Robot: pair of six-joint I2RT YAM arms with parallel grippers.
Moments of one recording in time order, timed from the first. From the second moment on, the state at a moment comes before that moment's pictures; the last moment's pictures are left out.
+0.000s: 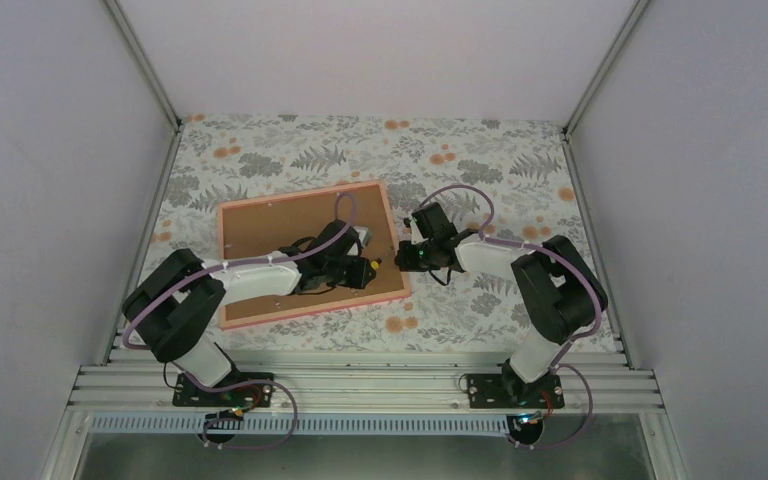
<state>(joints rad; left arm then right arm) -0.79 1.58 0.78 -0.08 0.20 -0.60 0.58 1.70 0.84 -0.17 -0.26 0.50</state>
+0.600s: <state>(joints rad) -0.79 1.62 0.79 -0.05 0.17 -0.62 0.59 1.70 0.84 -0.16 -0.24 0.52</state>
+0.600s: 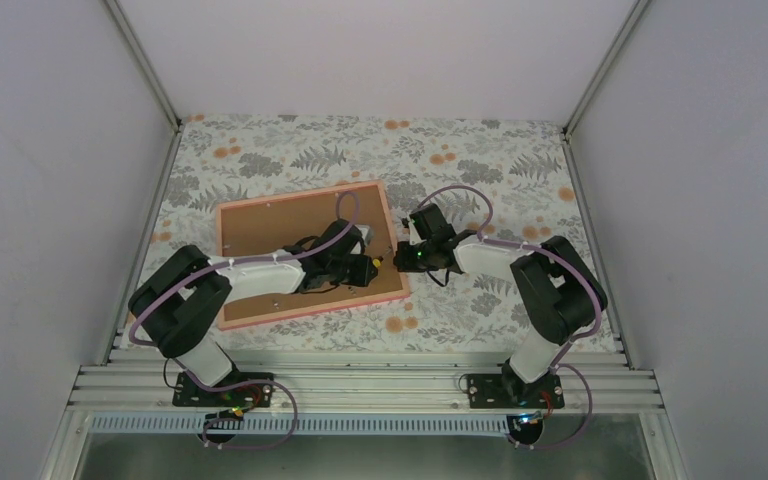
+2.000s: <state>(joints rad) -0.79 1.56 0.75 -0.07 0.11 -0.68 0.60 1.70 0.84 -0.15 -0.24 0.53</state>
